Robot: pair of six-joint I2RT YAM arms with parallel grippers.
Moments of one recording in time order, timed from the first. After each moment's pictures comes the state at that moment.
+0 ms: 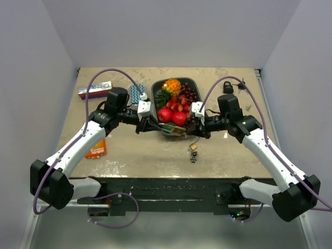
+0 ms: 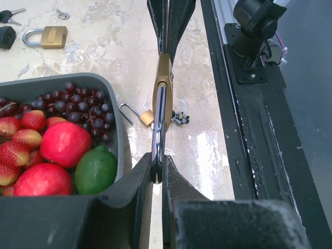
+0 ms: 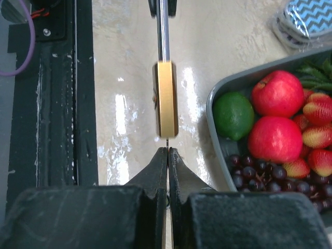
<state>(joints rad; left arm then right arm) -0.44 1.26 1.05 -0.38 1.08 0.52 0.44 1.14 1.03 -0.61 -0.85 -0.59</state>
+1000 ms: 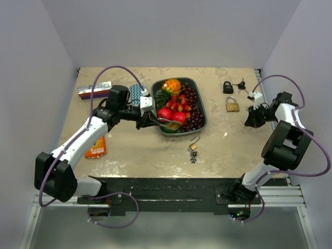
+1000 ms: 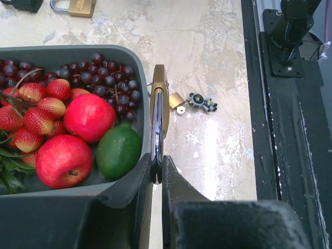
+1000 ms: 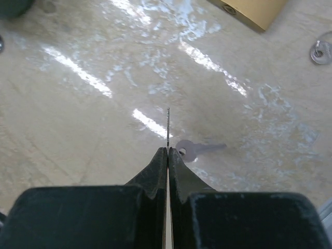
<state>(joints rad) -0.40 1.33 1.07 -0.36 0.99 0.51 -0.47 1.70 1.23 -0.85 -0.66 -0.92</state>
